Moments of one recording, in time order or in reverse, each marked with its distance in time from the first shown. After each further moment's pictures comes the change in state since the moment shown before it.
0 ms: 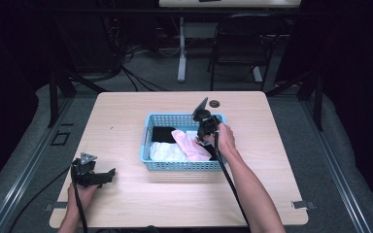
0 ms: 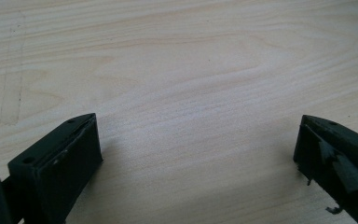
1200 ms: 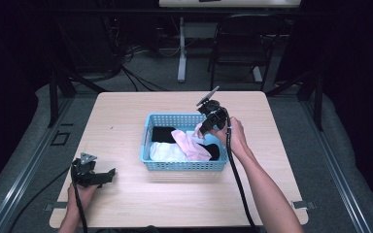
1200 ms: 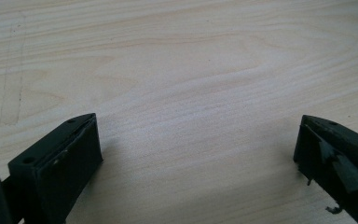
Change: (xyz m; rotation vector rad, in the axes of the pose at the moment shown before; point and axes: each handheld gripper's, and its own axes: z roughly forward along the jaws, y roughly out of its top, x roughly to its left) left arm 0.000 0.000 0.000 0.000 0.001 0.000; right arm 0.010 -0.027 -0.092 -0.193 0.091 -0.070
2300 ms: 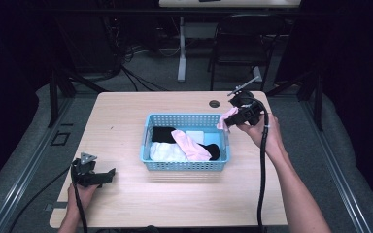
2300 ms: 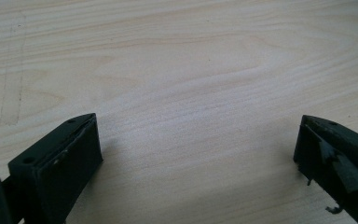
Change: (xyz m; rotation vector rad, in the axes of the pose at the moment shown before) left arm 0.000 0.000 0.000 0.000 0.001 -0.001; right arm -0.025 -0.048 -0.099 -0.136 -0.058 0.025
